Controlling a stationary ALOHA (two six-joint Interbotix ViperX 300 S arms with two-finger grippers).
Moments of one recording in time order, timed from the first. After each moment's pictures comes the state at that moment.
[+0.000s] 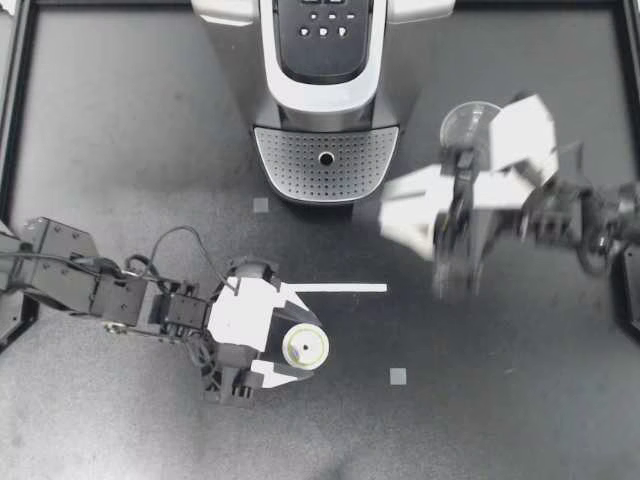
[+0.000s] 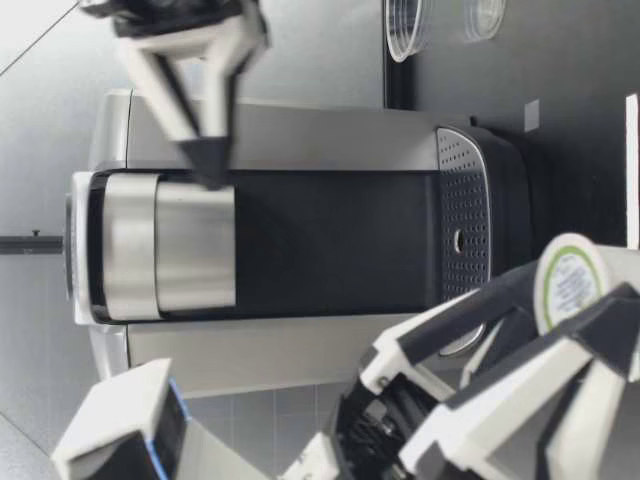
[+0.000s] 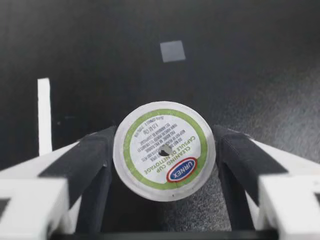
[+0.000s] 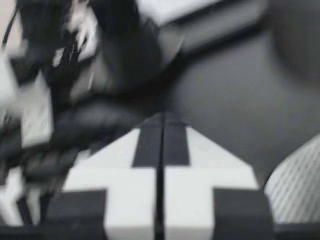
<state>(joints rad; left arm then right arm) -0.18 0.08 0.77 -0.02 -0.22 -0.02 -0.11 -0.19 0.96 0.06 -0.72 0.25</state>
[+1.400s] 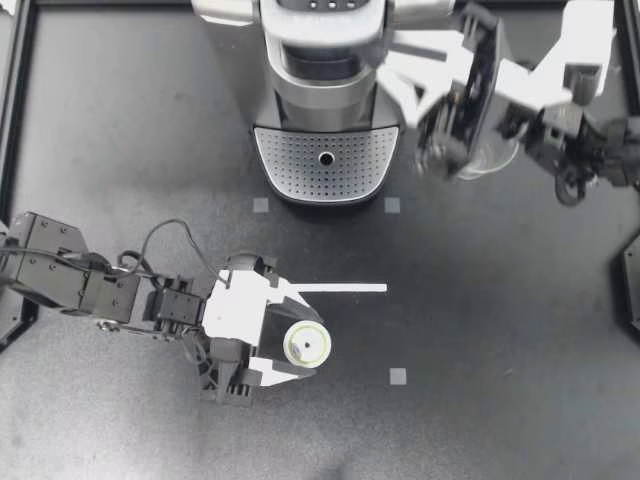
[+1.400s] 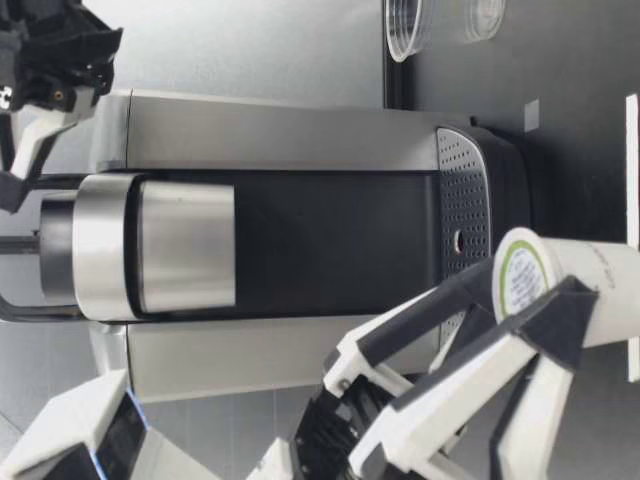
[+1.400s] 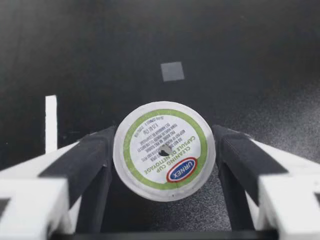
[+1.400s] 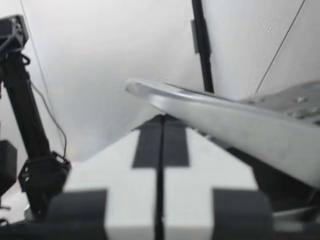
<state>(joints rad) -0.18 0.05 0.77 -0.03 -0.22 -0.02 -0.29 -0.17 0.78 0.07 -0.94 0.10</state>
